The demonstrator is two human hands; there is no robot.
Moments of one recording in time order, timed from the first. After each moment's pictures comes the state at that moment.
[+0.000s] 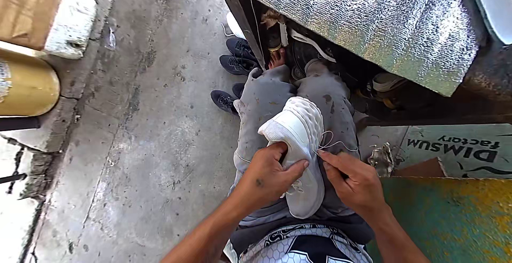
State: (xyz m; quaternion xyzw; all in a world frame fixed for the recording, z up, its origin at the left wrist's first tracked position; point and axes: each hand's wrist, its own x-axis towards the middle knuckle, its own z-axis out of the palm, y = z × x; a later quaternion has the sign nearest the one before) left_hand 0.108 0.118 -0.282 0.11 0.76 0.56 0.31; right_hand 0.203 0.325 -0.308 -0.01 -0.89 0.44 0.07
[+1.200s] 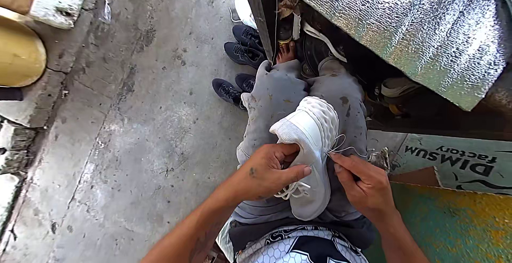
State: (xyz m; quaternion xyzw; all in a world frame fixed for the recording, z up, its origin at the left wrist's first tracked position) left_hand 0.091 0.093 -0.293 0.13 0.60 0.67 0.41; right_hand 0.197 0.330 -0.311 0.00 -0.88 0.47 0.04
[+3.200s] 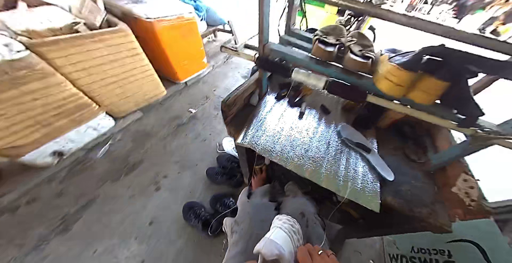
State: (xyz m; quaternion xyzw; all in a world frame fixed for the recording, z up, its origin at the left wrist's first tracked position) left_hand 0.058 0.094 -0.235 0.18 0.69 0.63 0.32; right_hand 0.147 0.296 -0.244 0.00 -0.98 0.15 -0.11
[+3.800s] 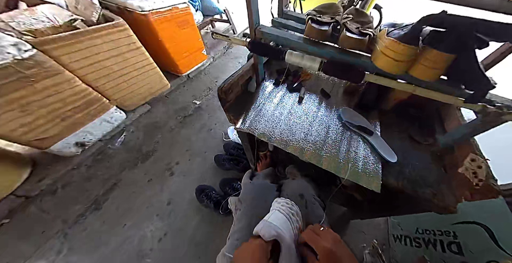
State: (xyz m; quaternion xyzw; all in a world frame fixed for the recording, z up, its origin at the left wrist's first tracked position) left_hand 0.095 0.121 -0.263 0.18 0.89 0.27 0.32; right_hand 0.161 0.332 -0.281 0.12 -0.95 0.30 0.01
